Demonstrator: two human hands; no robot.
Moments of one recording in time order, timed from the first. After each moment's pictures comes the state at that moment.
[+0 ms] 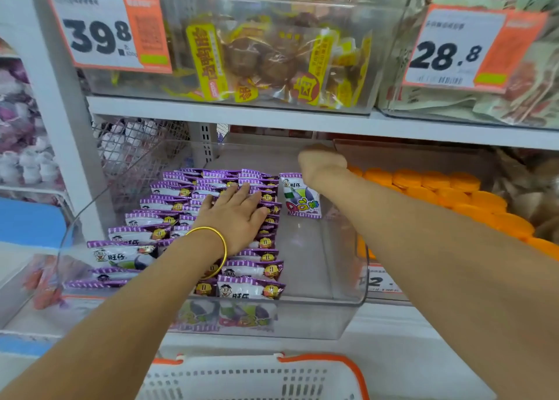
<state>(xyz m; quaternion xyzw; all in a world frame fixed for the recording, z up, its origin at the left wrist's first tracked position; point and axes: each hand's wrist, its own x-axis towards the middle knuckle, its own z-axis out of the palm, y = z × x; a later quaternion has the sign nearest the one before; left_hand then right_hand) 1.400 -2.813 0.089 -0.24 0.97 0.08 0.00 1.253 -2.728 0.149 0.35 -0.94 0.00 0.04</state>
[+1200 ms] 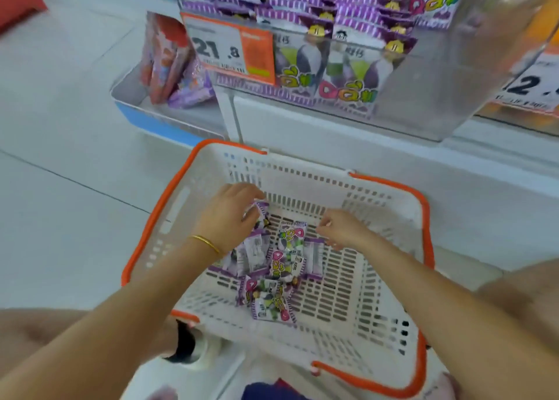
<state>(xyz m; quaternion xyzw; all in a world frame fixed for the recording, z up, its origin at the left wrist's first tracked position) 1.648 -2.722 -0.106 -0.33 0.92 0.22 -0.06 1.450 -2.607 -0.160 0.35 -0.81 0.10 -0.46</state>
